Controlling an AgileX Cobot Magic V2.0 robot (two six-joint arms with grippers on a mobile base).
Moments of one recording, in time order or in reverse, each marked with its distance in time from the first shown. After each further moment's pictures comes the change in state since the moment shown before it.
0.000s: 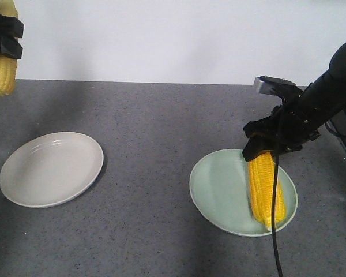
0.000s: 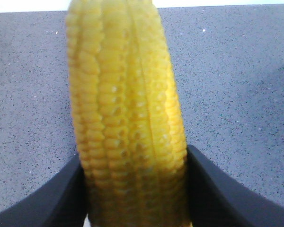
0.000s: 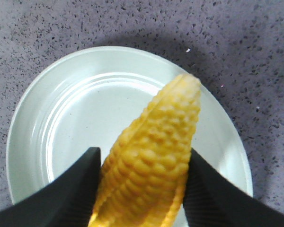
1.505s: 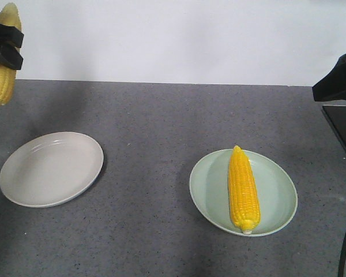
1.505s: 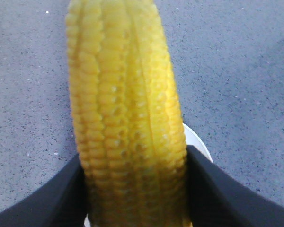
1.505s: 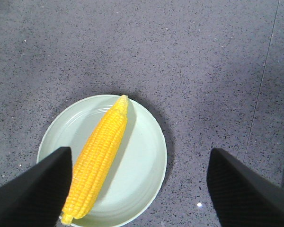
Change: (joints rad) left arm 0.000 0.000 0.000 -0.013 0.076 0.041; right arm -0.116 -0.526 0.000 -0.122 0.017 0.088
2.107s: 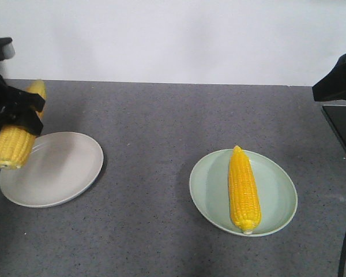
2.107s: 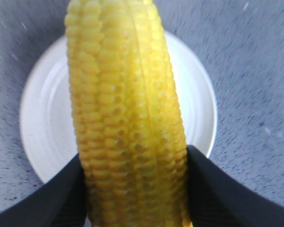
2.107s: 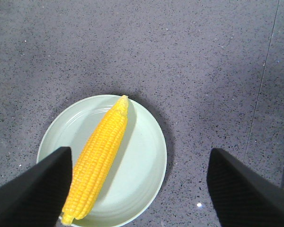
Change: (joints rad) left arm 0.000 0.000 0.335 -0.075 -0.040 0.049; right arm 0.000 0.000 0.000 0.000 0.001 0.000
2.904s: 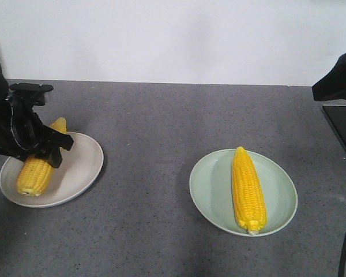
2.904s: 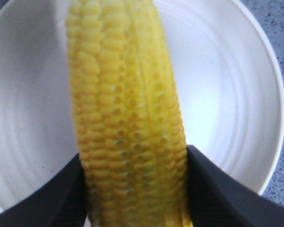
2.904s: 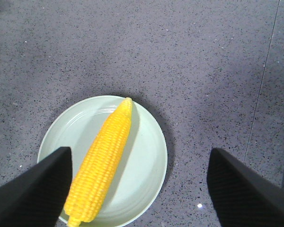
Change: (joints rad) left arm -0.101 0.132 0.103 0.130 -0.120 -0.065; right arm 0.000 0.000 0.000 0.002 -0.002 0.000
